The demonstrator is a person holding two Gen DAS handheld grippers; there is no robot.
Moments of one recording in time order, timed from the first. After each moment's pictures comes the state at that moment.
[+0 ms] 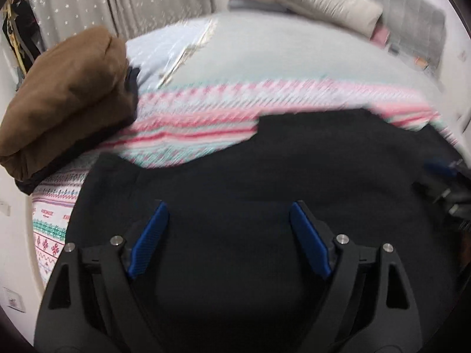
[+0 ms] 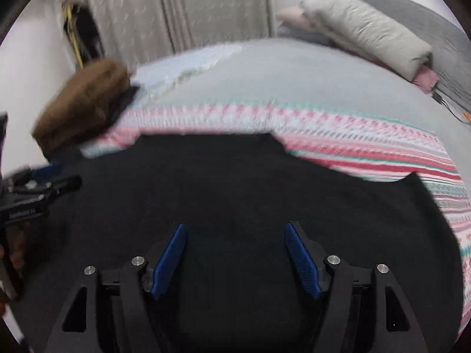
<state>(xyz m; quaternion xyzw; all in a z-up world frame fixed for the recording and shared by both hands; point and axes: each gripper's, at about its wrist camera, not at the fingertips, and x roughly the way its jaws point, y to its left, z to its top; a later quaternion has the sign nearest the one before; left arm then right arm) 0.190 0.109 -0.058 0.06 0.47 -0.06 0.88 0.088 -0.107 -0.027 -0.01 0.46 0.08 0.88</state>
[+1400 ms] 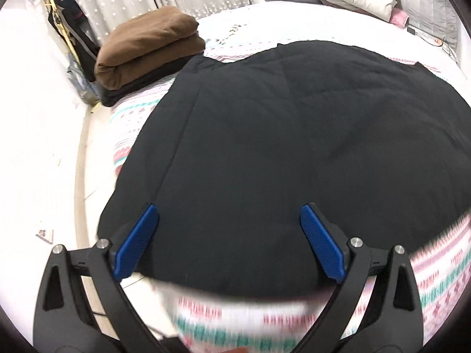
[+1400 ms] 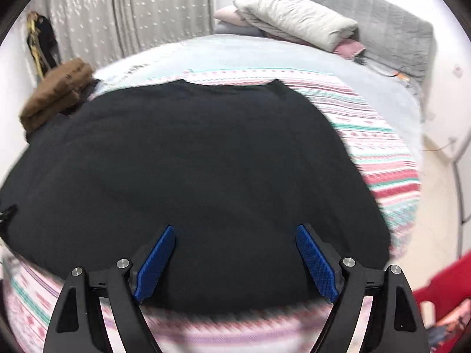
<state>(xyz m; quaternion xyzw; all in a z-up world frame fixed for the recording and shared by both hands) -0.029 0.124 -0.039 0.09 0.47 0.04 0.88 -0.121 -0.188 -0.009 0.00 0.46 -0.08 0.89</state>
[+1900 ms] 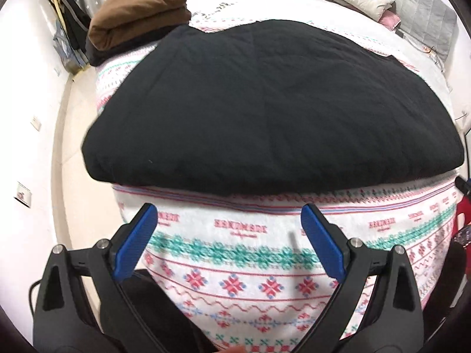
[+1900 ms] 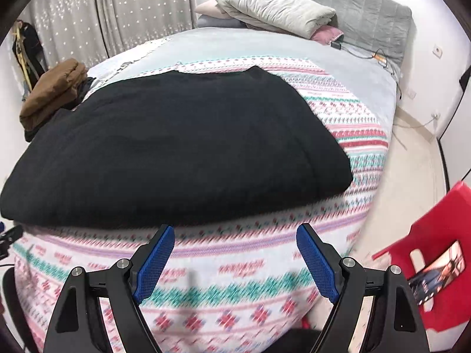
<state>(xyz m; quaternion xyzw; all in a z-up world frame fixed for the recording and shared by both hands) -0.078 0.117 -0.038 0.01 0.52 -0.01 0.85 -0.201 -0.171 0.014 0.04 0.48 -0.09 0.87</state>
